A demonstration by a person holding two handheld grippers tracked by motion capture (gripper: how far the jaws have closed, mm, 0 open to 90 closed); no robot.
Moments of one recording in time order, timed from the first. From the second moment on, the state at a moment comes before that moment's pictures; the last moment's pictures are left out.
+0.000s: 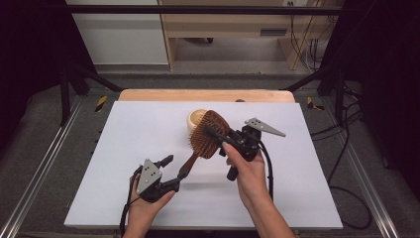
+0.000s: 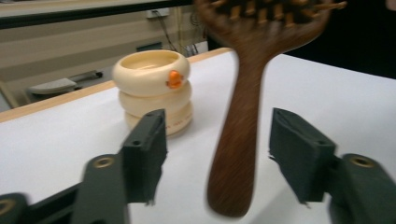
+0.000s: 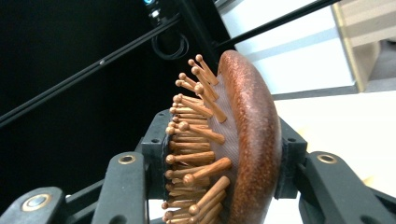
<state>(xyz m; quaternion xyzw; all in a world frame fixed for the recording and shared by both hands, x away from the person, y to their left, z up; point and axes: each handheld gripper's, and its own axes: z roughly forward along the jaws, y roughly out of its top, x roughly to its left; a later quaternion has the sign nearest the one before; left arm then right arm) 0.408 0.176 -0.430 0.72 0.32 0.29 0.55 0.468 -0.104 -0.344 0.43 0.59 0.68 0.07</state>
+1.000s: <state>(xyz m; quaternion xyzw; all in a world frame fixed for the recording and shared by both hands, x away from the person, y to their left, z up) 0.415 0.257 -0.442 0.63 0.44 0.32 0.56 0.501 -0.181 -0.304 0.47 0.57 0.66 0.14</state>
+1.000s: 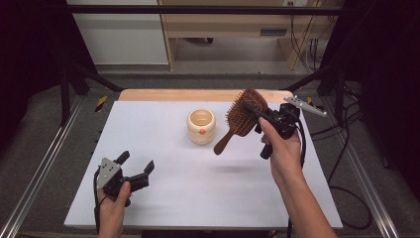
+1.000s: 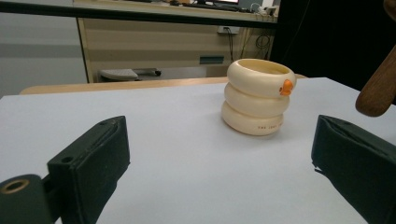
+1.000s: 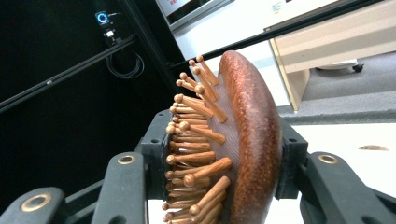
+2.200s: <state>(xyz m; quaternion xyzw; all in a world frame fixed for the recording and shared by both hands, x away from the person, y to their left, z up) 0.425 0.260 -0.450 0.64 0.44 0.31 0.55 0.556 -0.152 -0.264 0.47 0.53 0.69 0.15</state>
